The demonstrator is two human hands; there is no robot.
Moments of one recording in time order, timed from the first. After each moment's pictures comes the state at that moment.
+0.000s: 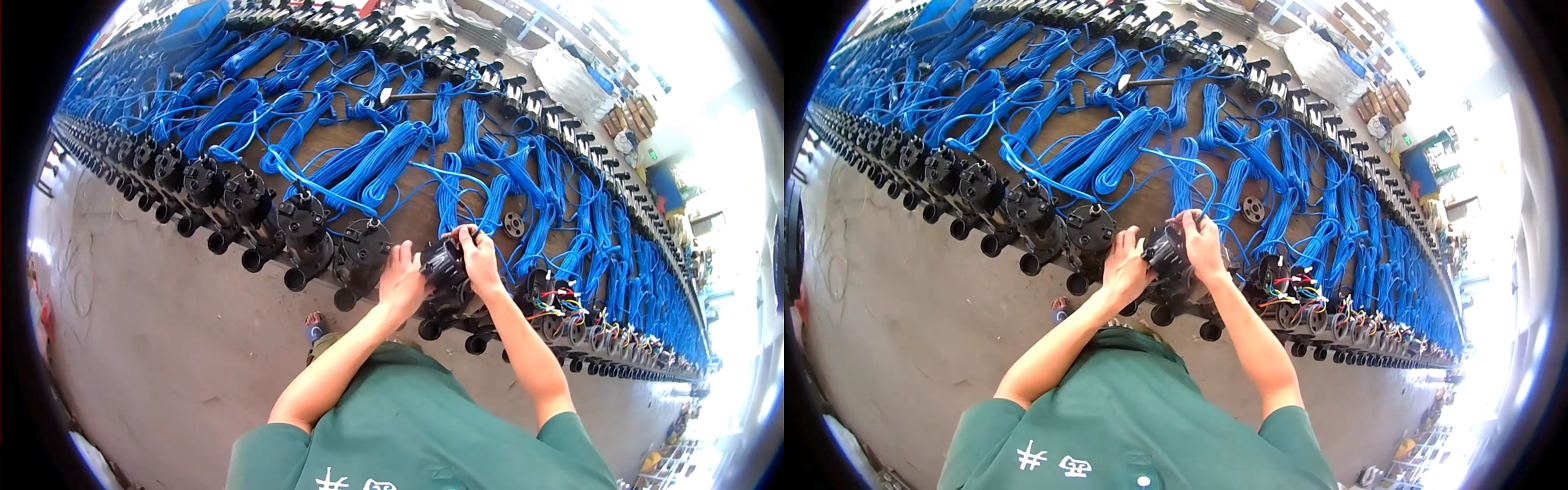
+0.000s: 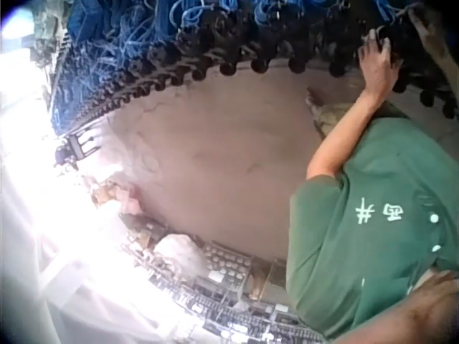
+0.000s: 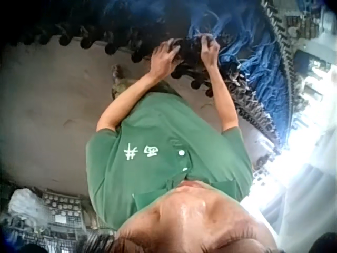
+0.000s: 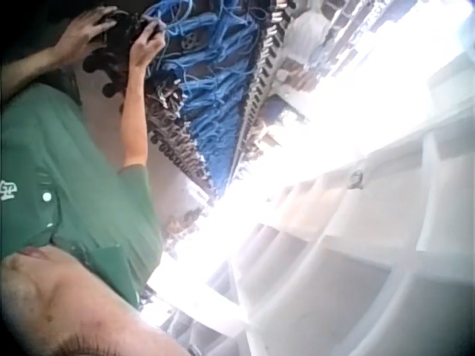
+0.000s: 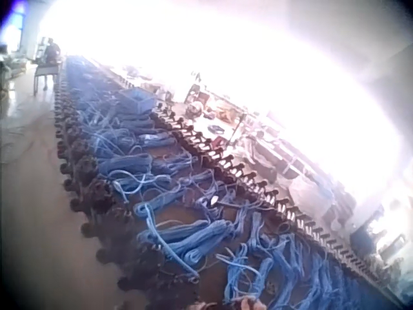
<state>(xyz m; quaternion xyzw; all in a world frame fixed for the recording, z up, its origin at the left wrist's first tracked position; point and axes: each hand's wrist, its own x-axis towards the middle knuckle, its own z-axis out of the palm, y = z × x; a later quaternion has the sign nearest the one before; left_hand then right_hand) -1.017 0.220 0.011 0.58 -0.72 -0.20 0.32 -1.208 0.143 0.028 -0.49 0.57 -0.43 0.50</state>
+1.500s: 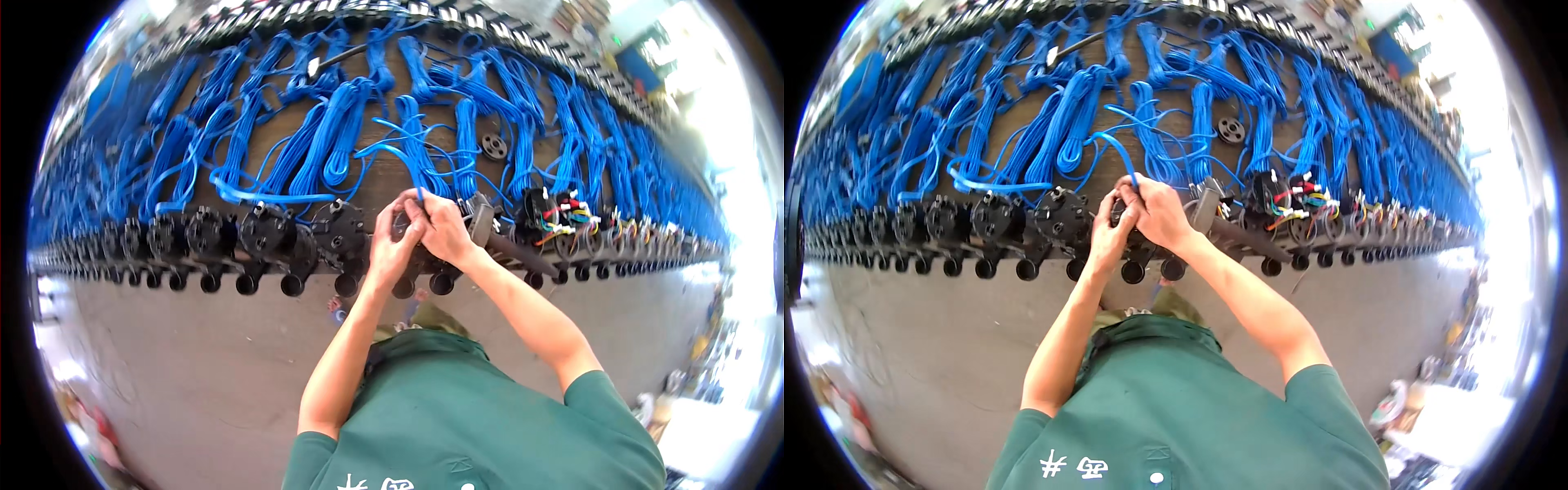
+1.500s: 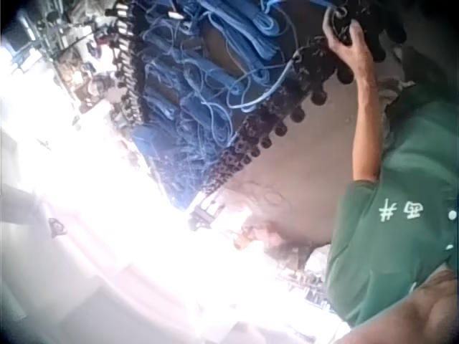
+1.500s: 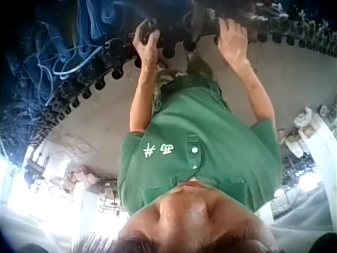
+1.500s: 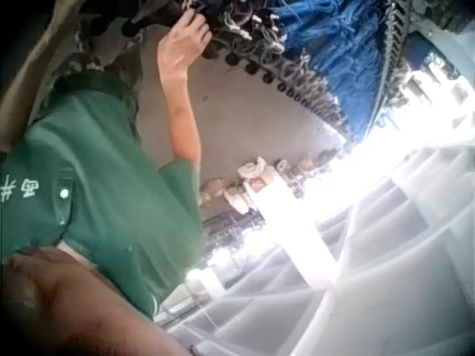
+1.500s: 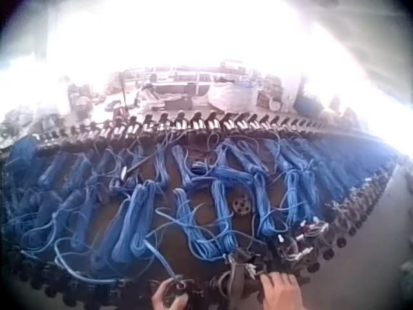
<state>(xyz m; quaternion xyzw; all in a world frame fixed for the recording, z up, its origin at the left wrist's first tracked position) -1.006 0.195 -0.006 0.42 -0.48 -0.61 0.46 -1.149 0.182 0.058 -0.71 0.52 -0.40 0.27</state>
